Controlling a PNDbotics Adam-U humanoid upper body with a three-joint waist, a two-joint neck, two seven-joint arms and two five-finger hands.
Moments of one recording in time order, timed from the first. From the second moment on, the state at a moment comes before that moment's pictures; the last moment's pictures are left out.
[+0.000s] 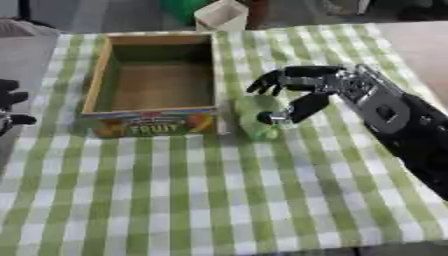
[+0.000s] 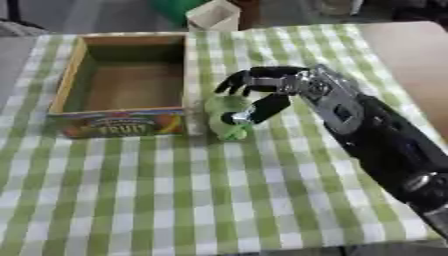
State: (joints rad) left arm -0.33 0.25 0.05 -1.72 0.32 0.12 -0.17; right arm -0.68 -0.65 0.37 -1.37 0.42 -0.21 0.71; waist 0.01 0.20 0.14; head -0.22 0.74
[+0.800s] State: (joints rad) left arm -0.33 0.25 0.05 -1.72 0.32 0.13 -0.17; right arm -0.70 -0.61 0.35 -1.28 0.66 -0.25 0.72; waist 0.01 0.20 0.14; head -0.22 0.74
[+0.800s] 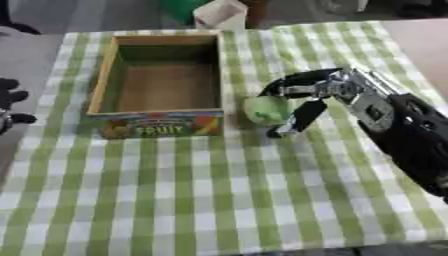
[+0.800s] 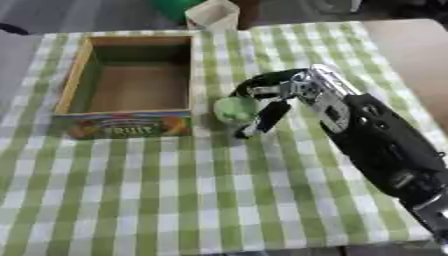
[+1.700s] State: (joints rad) left arm -0.33 0.25 0.05 -1.72 0.32 0.13 -0.17; right arm -0.70 -0.60 0.34 -1.31 0.62 -0.18 0.09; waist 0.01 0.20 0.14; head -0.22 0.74
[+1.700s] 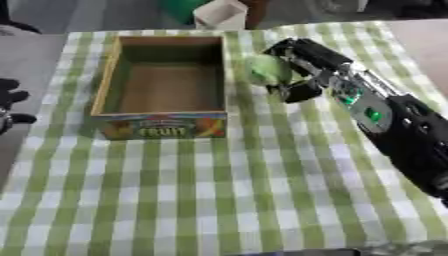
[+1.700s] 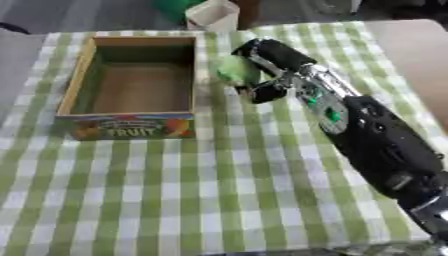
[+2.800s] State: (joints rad) left arm -0.34 0.24 0.02 -1.72 0.32 0.13 -0.20; right arm -0.96 -0.37 0.30 -1.05 0.70 -0.24 0.10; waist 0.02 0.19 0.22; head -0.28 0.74
